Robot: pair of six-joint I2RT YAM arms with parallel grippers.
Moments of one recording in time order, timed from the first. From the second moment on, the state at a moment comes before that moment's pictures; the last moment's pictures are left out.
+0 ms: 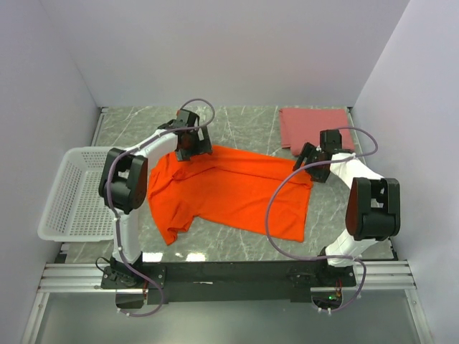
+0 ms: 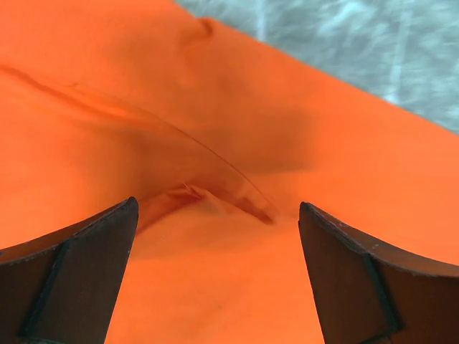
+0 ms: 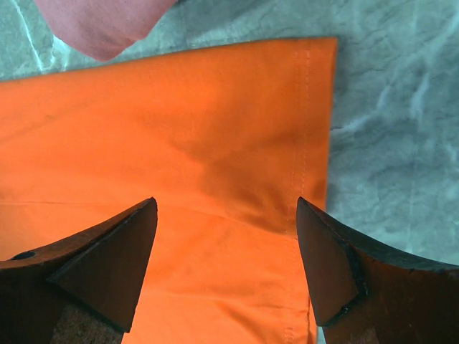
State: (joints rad) left arm -0.36 2.01 1.53 -0.49 0.02 -0.57; right arm -0.04 1.62 1.01 -0.43 -0.11 0.46
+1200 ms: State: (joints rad) left arm -0.59 1.65 1.23 -0.43 0.08 -0.55; right arm -0.04 1.62 1.00 -0.40 -0.12 0.46
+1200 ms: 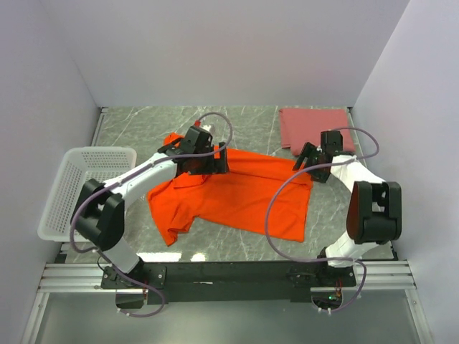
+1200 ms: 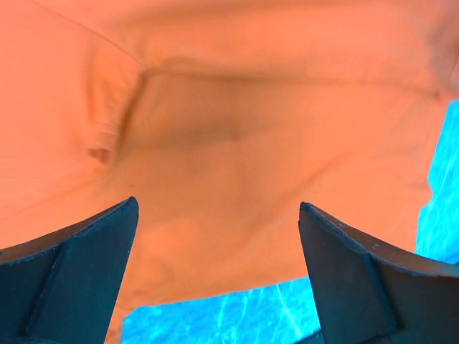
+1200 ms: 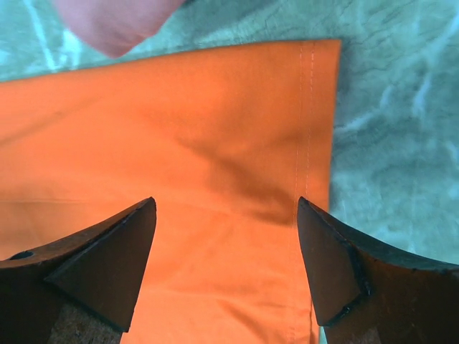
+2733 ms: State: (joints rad) left arm -0.30 0.96 0.76 -0.88 -0.34 -1.10; right arm -0.01 0.78 0.53 -0.39 -0.11 0.55
